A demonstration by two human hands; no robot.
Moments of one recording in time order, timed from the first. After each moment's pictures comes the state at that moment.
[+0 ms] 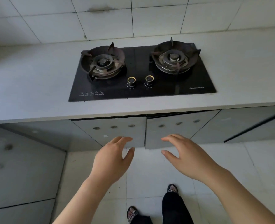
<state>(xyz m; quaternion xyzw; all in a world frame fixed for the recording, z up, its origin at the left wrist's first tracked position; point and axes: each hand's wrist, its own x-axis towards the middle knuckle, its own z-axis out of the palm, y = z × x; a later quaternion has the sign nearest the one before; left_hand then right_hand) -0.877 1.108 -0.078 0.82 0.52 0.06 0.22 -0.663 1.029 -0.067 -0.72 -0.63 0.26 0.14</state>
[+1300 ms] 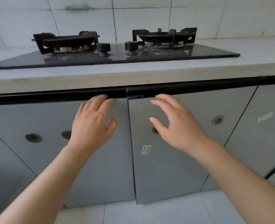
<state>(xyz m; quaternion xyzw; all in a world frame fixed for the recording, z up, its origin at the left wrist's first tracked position) -0.794 1.253 -0.386 0.86 0.41 0.29 -0.09 -0.589 1.148 -0.380 -0.65 -0.67 -0.11 0.34</state>
